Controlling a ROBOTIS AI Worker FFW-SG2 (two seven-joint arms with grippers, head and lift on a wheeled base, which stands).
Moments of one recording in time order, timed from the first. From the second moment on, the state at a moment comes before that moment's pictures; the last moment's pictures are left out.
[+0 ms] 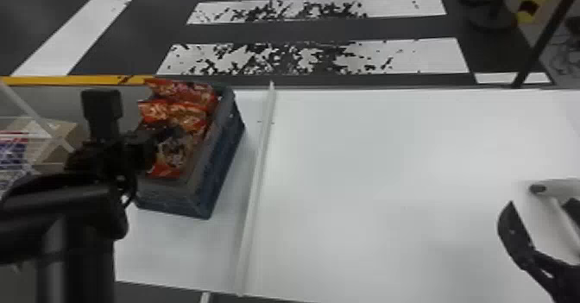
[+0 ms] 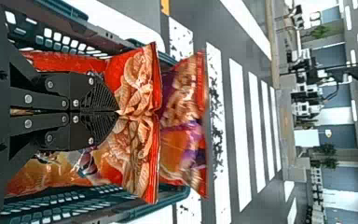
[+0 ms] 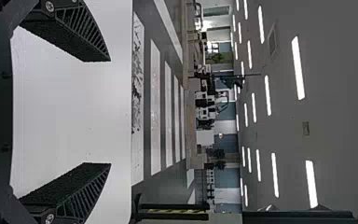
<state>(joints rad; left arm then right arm) 0.03 0.07 0.38 -1.92 -0.27 0.76 -0.47 0.63 -0.05 -0.19 -1.79 -0.20 -0.32 0.33</state>
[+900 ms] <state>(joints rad) 0.11 0.02 0.40 -2.26 -0.16 0.78 -0.41 0.63 -0.05 -0.19 -1.79 -0.22 -0.33 0.33</state>
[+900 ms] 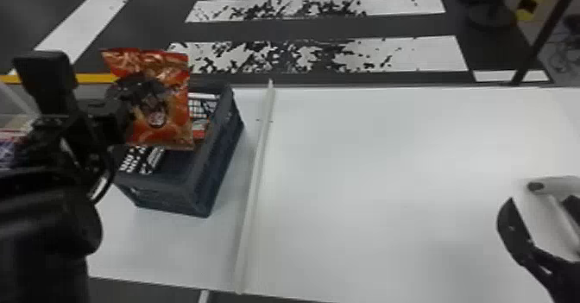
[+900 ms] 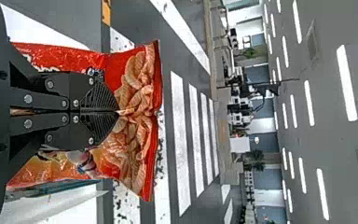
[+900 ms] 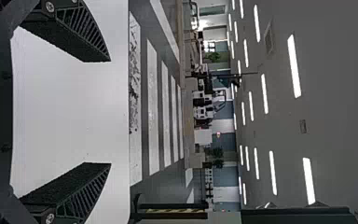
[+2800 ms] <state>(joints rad) 0.13 0.00 -0.08 -2.10 0.16 0.65 -0.33 0.63 -0.05 -0.19 -1.80 -0.25 -0.35 0.33</state>
